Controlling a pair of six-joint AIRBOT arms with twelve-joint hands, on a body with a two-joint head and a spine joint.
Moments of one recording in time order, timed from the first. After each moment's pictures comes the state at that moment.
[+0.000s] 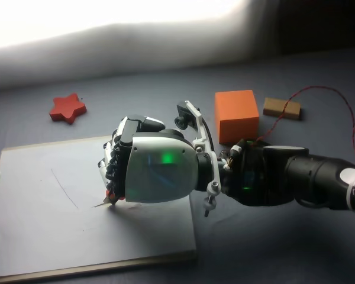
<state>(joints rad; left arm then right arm) 0.98 -0.75 0.87 -0.90 -0.96 1.54 -0.54 -1.98 2.17 -0.89 1.36 -1.55</state>
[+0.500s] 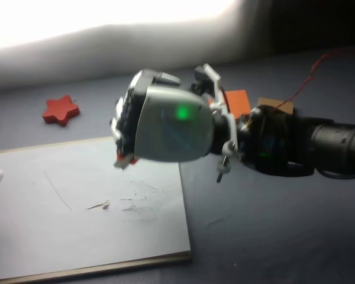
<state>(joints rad) 0.97 -0.75 0.86 -0.90 -0.96 1.54 -0.47 -1.78 1.90 -0.79 1.26 -1.54</state>
